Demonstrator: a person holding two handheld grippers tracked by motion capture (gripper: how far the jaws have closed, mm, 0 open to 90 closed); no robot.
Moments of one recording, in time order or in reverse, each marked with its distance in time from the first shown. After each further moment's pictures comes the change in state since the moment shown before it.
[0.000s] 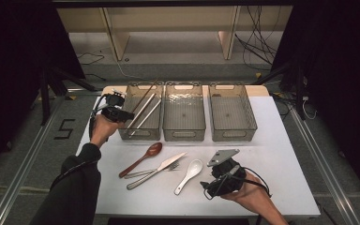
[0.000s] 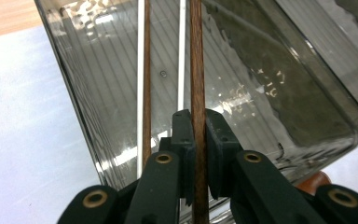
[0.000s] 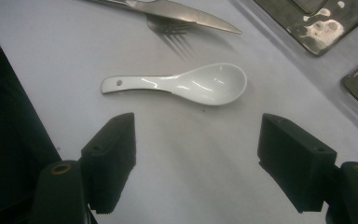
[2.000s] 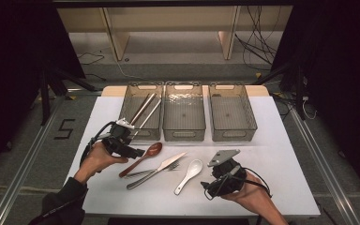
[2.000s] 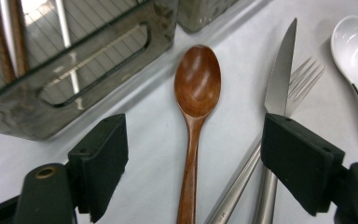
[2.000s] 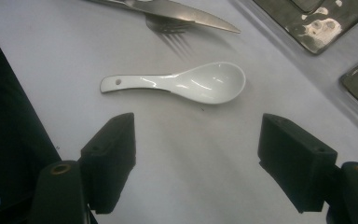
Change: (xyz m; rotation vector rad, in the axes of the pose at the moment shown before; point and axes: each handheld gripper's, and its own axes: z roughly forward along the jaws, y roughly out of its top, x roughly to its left) left arm -0.065 -0.076 -0.036 0.126 -0.146 0.256; right arm 0.000 -0.001 -0.001 0.002 -0.003 0.000
